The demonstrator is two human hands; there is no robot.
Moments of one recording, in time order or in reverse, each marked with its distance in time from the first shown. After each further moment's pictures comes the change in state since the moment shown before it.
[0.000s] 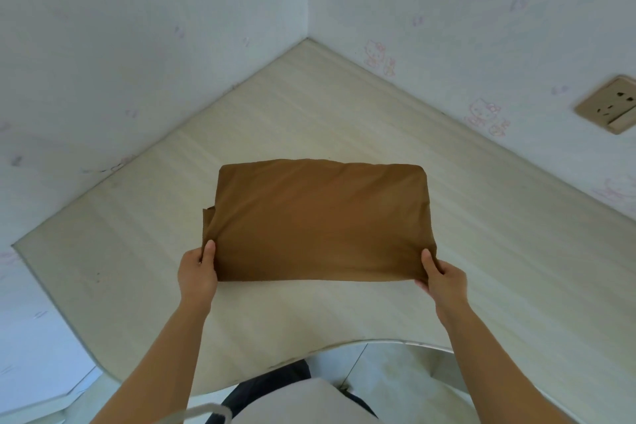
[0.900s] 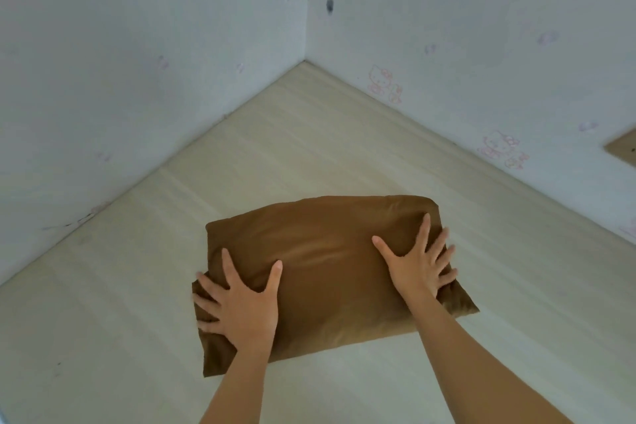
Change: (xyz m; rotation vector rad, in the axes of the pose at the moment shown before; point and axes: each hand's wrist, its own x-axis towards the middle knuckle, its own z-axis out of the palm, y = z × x) left_hand 0.033 0.041 0.090 0.550 0.078 -0.026; right_hand 0.062 -0.060 0.125 -0.899 0.208 -0.256
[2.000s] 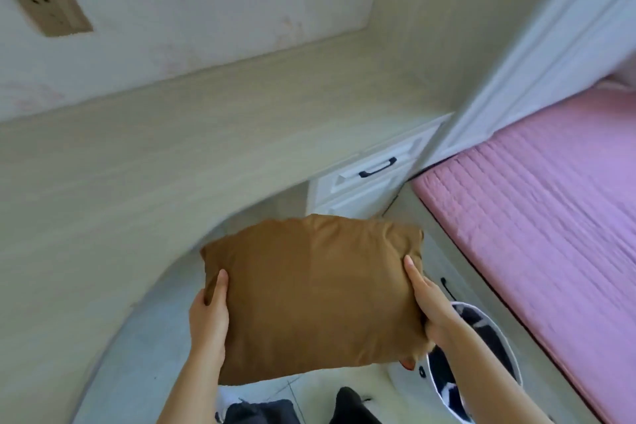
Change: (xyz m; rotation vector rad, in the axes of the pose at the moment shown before) left_hand -0.372 -0.043 0.120 -0.161 -0.929 0.465; right_hand -0.379 0.527 -0.053 1.464 0.132 0.984
